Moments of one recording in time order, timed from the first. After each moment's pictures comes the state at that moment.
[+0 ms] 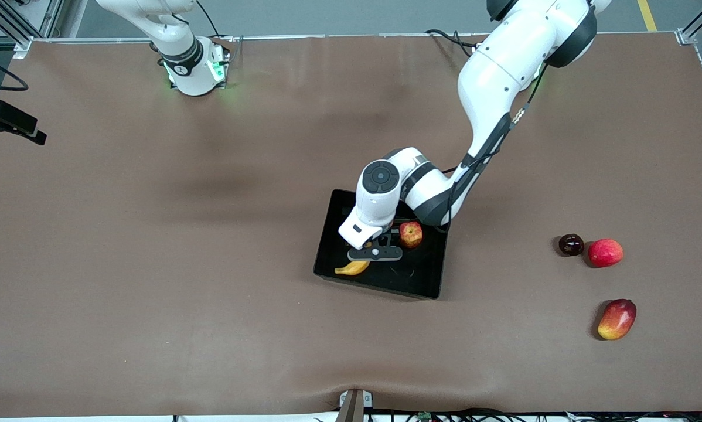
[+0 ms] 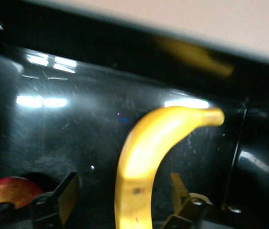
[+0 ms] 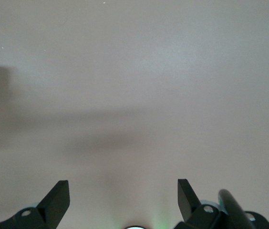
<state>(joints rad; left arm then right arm) -0.45 0.87 -0.32 -1.34 0.39 2.31 -0.92 -0.04 -0.05 -0.08 -1.58 0.04 1.47 -0.05</state>
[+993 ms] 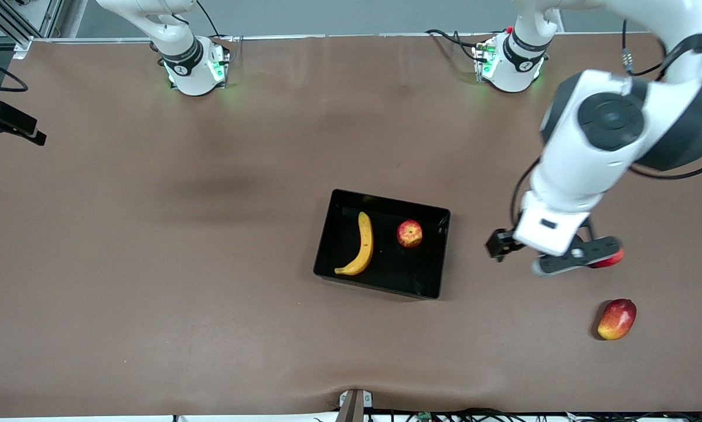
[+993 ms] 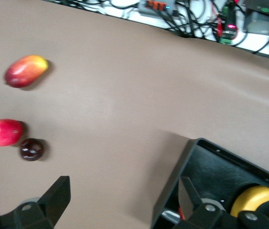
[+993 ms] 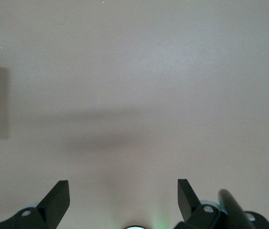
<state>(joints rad) -0.07 0.39 -0.32 -1.32 0.28 1.81 -0.68 -0.04 -0.05 -0.08 -1.58 0.04 1.47 -0.05</state>
